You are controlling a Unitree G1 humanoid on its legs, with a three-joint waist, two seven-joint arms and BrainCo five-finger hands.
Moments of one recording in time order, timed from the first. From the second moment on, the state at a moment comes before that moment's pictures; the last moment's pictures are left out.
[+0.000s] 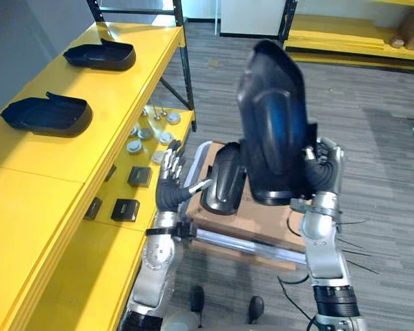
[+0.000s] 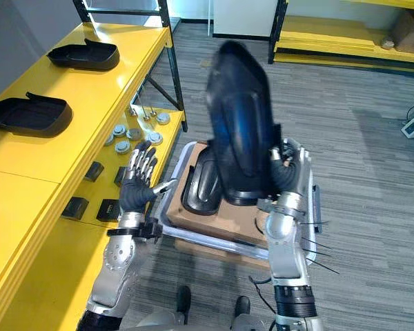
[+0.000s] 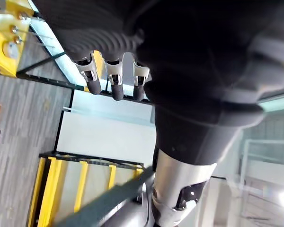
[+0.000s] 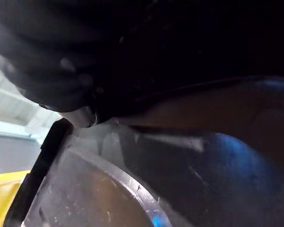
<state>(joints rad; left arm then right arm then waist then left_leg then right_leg) 0.02 0.02 -0.28 -0.25 -0.15 -0.18 0.21 -0.13 -0.05 0.02 -0.19 -0.56 0.00 -0.44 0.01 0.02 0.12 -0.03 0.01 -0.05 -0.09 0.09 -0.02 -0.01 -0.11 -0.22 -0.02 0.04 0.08</state>
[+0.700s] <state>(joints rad) -0.06 0.06 -0.43 -0.06 -0.32 -0.11 0.29 -0.13 -0.06 0.29 -0.20 -0.50 -0.04 -0.41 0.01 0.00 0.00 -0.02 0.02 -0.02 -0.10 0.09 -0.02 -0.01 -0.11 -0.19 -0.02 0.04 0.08</state>
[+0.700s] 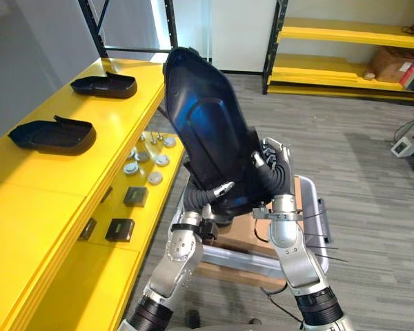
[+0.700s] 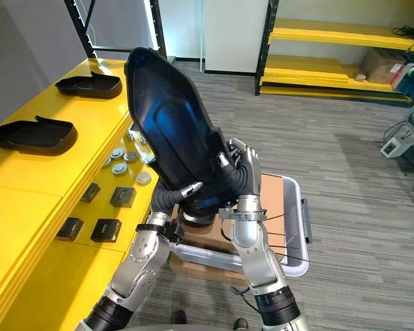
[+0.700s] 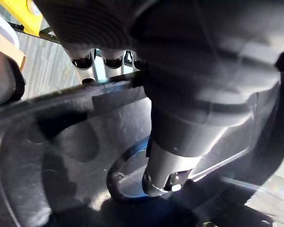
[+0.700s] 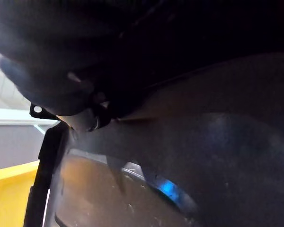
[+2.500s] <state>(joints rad) 0.23 -0.03 -0.11 -0.41 -0.08 -0.18 0.22 0.18 -0.05 -0.26 0.88 0.15 -0.12 -0.09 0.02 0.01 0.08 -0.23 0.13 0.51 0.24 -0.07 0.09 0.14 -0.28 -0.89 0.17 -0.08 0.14</state>
